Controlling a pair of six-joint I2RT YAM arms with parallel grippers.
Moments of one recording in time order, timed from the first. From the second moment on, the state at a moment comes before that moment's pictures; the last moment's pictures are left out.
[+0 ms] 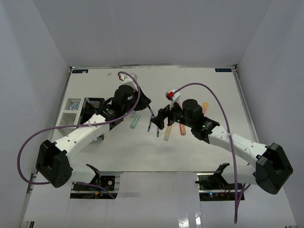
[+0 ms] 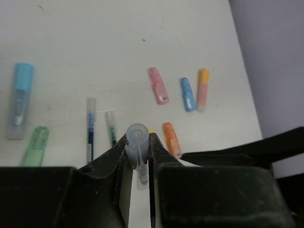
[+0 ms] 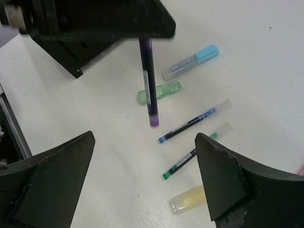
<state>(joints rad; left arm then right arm) -0.65 1.33 1.05 -0.10 -0.04 -0.66 0.77 1.22 0.78 0.17 -0.23 0.17</state>
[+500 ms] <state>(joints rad) -0.25 1.21 1.14 -0.25 -0.45 -0.35 0.77 1.14 0.70 0.09 -0.12 0.17</state>
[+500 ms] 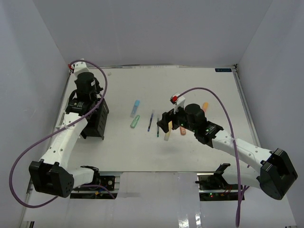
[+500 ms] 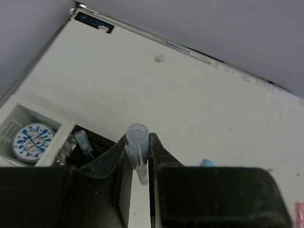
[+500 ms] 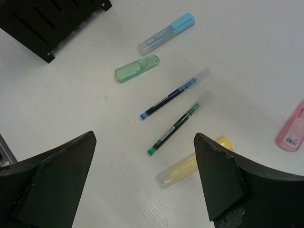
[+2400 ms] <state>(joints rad) -0.13 1.04 0.91 -0.19 0.05 -0.32 0.89 1.78 1.16 -0.37 0.24 0.47</state>
